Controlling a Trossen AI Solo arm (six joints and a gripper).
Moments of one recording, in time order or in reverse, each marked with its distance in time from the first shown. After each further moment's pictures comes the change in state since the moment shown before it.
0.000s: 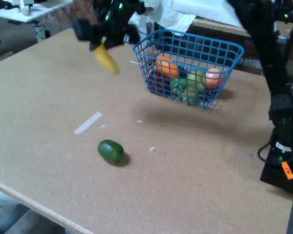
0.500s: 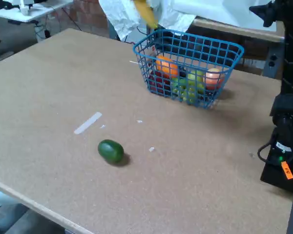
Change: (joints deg) arm -3.1 -16.4 0.0 -13.3 21.6 0.1
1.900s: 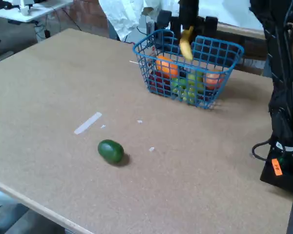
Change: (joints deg) arm -29.0 19.8 0.0 -8.0 -17.2 13.1
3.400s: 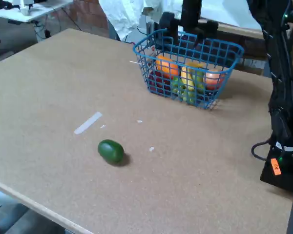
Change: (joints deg) arm -2.2 0.1 0.1 4.5 -1.6 0.8
